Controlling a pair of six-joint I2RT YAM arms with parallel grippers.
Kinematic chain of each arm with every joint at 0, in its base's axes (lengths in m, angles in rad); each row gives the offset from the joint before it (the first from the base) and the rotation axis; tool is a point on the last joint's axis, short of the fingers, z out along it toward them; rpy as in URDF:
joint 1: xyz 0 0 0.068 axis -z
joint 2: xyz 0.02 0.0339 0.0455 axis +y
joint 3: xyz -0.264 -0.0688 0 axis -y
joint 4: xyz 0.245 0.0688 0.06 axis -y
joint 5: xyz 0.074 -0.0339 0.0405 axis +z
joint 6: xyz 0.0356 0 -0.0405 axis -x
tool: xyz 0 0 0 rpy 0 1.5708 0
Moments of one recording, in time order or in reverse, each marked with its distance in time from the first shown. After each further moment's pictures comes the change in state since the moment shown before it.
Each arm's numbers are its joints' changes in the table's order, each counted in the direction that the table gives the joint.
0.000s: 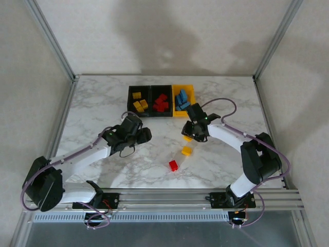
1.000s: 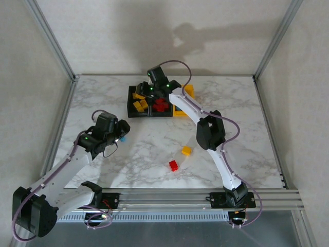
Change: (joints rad) left arm -0.245 -0.244 -0.043 -0.127 0.030 0.104; right arm -0.113 0.838 1.270 0.015 0.207 0.132
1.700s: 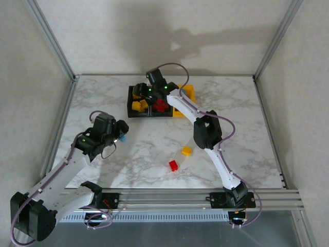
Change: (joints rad) left arm -0.006 -0.041 -0.007 -0.015 -0.005 0.010; right arm 0.000 0.062 0.034 0.041 0.021 -0.031
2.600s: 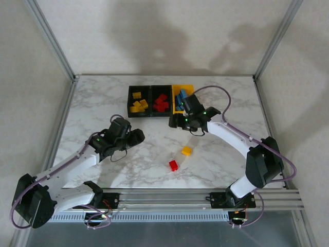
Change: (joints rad) left arm 0.198 0.124 -0.023 0.077 -0.123 -0.047; right arm 0.041 -0.946 -1.179 -0.114 -0.159 0.093
